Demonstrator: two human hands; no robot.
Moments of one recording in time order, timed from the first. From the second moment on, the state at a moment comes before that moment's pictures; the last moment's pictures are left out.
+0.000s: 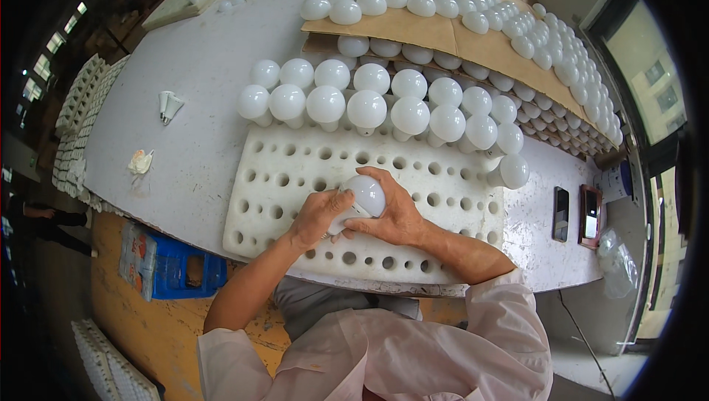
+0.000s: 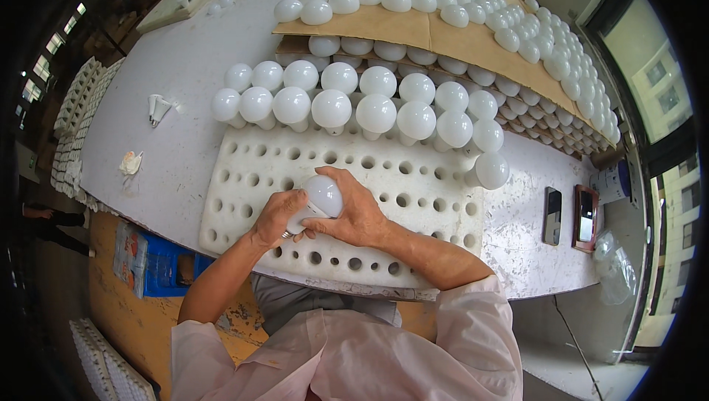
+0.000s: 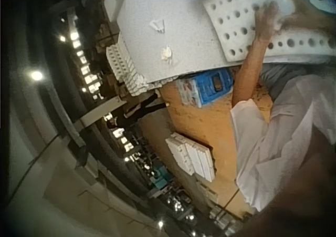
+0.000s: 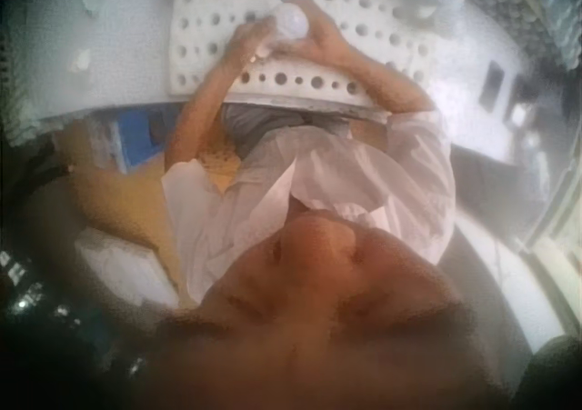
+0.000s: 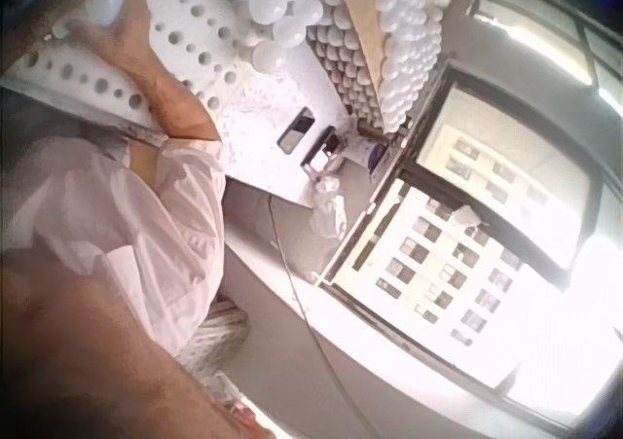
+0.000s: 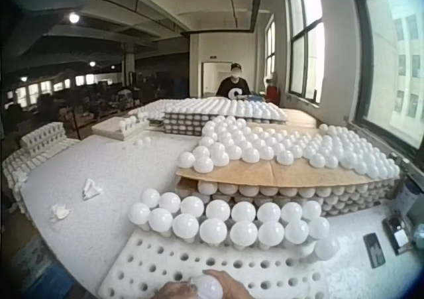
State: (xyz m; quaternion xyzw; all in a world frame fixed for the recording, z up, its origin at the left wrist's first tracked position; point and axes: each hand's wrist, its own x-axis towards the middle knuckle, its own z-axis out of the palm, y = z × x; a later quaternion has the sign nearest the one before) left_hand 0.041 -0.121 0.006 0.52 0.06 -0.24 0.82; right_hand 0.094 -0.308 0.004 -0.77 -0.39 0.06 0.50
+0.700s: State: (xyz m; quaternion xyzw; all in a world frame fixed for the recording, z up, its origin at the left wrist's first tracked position) left_hand 0.043 -0.112 0.026 0.81 0.00 -0.16 0.56; right_hand 0.101 -0.316 0.013 -0.73 -0.50 0.08 0.46
